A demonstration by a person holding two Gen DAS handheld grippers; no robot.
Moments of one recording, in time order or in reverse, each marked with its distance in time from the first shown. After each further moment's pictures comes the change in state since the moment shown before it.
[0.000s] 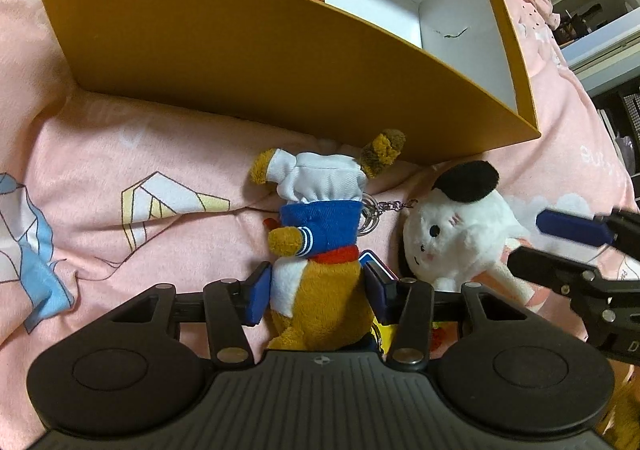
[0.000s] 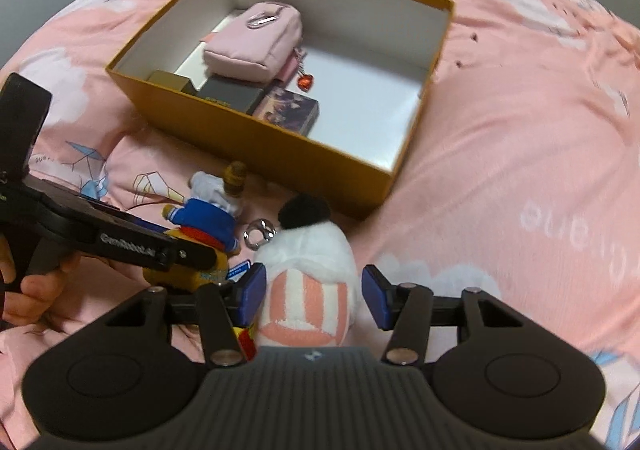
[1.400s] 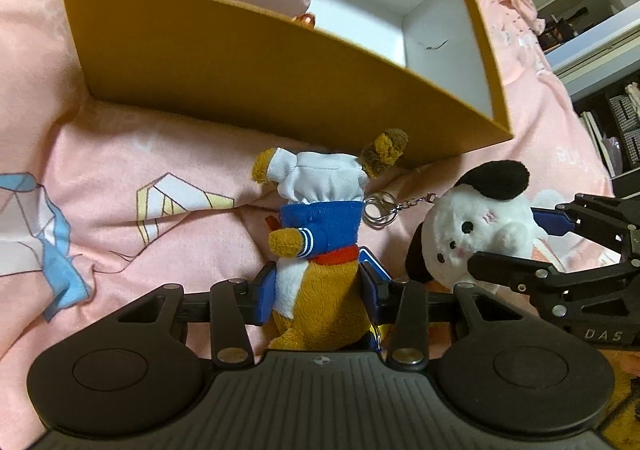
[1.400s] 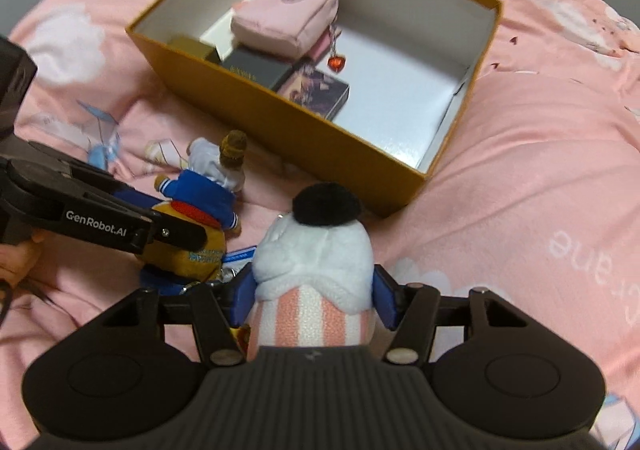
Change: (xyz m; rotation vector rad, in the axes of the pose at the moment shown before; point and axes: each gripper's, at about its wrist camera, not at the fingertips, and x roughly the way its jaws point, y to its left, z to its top) left arm -0.030 0.001 -0.013 0.016 -0.039 -0.039; right arm 0.006 -0.001 0.009 -0.085 0.064 0.046
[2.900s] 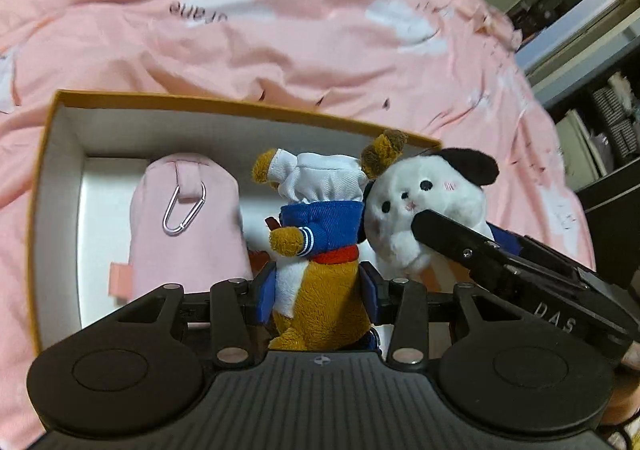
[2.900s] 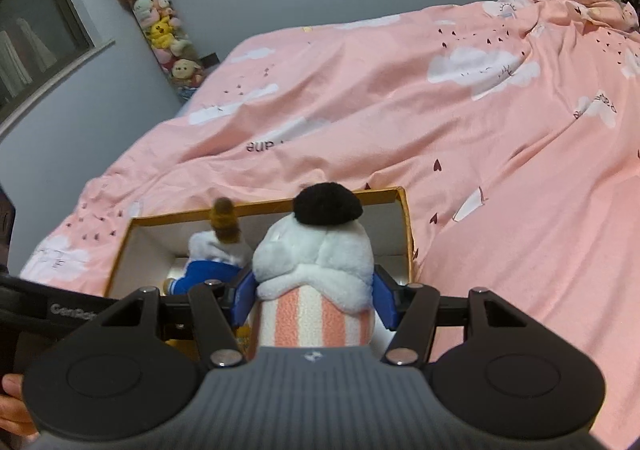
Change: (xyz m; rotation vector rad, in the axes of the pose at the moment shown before) left arm 0.017 -0.052 0.212 0.154 -0.004 -0.003; right arm 0.013 -0.086 0.126 0.515 -0.445 0.004
